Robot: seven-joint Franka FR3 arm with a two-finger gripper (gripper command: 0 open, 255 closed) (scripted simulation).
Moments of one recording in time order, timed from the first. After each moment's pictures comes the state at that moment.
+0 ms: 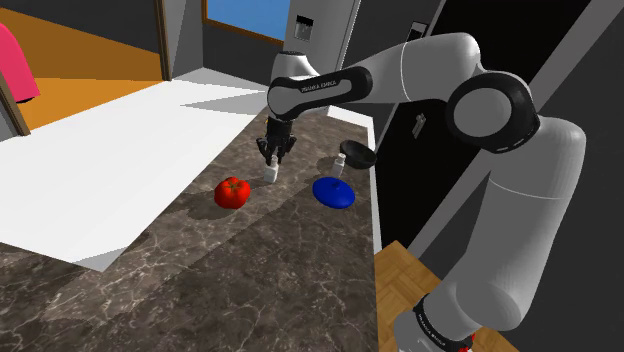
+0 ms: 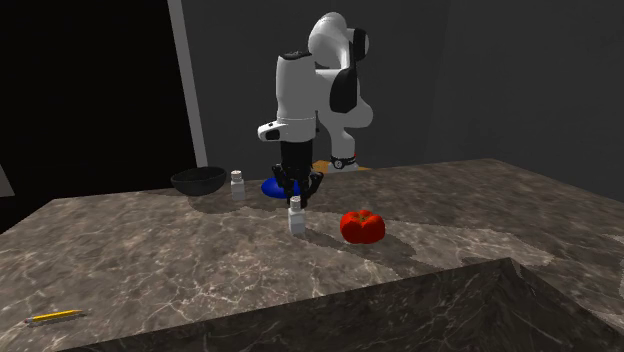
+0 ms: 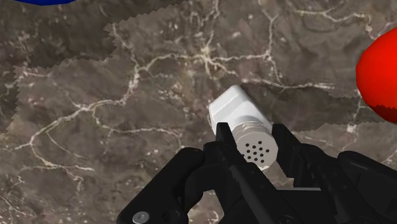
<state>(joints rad) 0.11 0.35 0.08 -1.76 -0.05 2.12 0.26</state>
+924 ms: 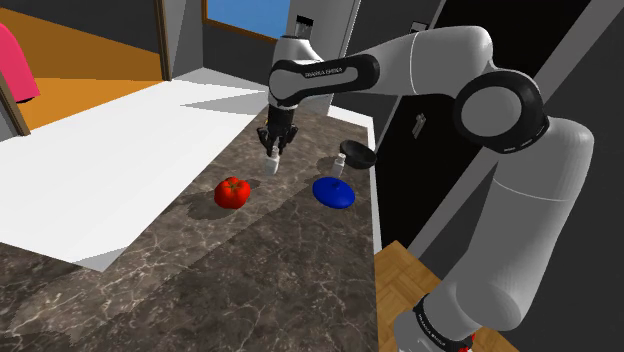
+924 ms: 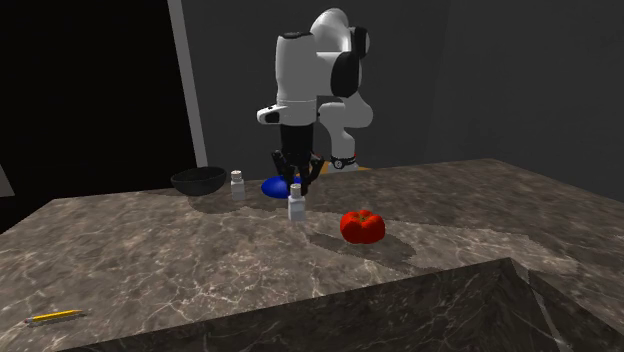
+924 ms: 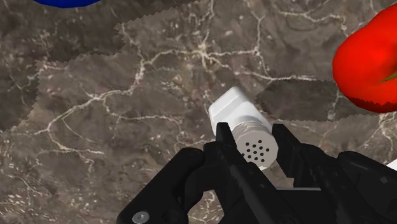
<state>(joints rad) 0.11 0.32 0.08 -1.71 -0.04 2.03 0.26</state>
